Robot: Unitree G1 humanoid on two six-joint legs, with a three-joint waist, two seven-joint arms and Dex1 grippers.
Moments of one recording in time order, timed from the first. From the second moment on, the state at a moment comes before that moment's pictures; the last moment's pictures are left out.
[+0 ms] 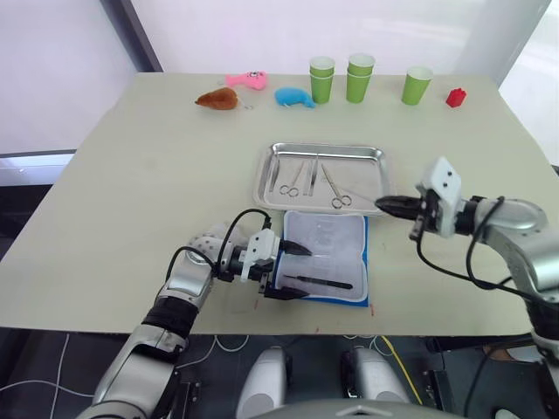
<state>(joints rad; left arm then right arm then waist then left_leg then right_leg) -0.42 0.49 -0.27 0.41 -0.23 -0.16 -1.44 -0.44 -0.67 0.02 -0.26 0.36 0.65 0.87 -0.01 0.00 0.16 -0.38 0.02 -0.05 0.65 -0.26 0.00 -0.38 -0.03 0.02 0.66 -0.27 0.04</state>
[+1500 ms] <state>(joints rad) -0.31 0.50 -0.24 0.27 -0.23 -0.10 -1.31 -0.84 -0.15 0.06 0.51 0.13 0.70 0.42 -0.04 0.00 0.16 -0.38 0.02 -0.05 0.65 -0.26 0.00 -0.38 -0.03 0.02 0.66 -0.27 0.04</state>
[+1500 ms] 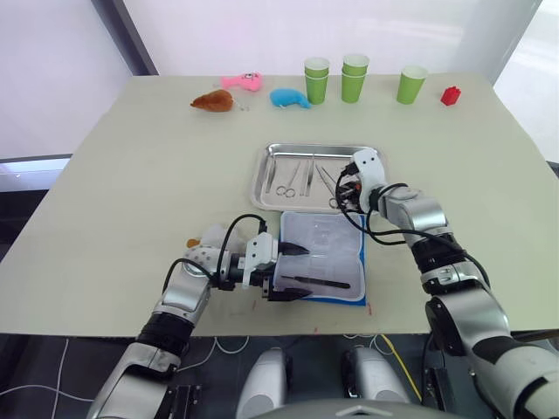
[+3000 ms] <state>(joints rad) -0.38 0.50 -0.27 0.34 -0.23 -0.11 -1.38 -0.17 -0.98 -0.35 -0.29 0.75 0.45 1.52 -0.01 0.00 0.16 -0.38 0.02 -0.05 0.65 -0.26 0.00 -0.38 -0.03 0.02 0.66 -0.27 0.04</state>
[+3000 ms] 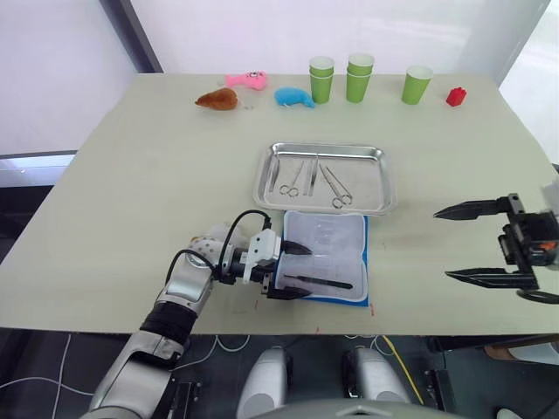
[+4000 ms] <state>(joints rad) -0.40 0.53 -0.27 0.35 -0.23 -0.11 -1.42 -0.22 -0.60 0.28 -0.17 0.16 0.21 1.04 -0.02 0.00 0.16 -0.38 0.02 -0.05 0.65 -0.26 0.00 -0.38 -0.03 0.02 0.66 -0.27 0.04</state>
